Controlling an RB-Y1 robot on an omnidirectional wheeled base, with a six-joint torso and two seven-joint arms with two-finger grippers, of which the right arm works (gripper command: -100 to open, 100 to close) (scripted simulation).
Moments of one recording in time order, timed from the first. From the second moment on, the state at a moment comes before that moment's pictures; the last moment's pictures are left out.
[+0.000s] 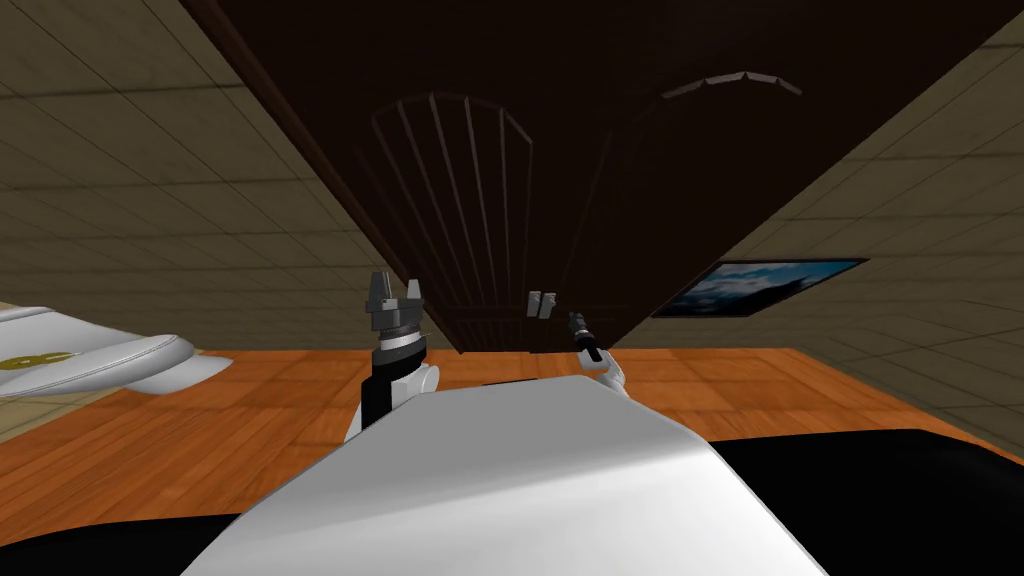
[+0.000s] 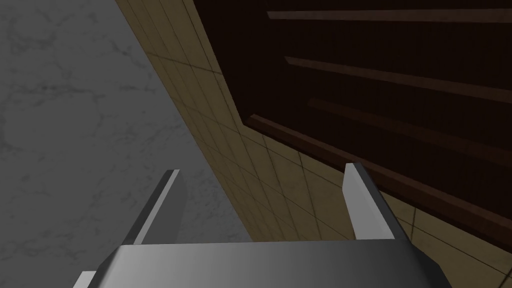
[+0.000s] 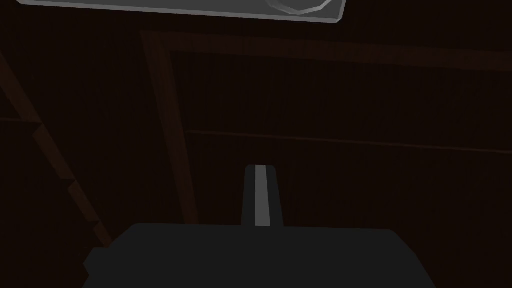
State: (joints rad) arm 0.08 -0.25 -0.23 -1.23 0.21 -0.35 -0.43
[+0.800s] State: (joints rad) arm 0.12 -0.26 -0.24 -1.24 0.21 -0.36 -0.44
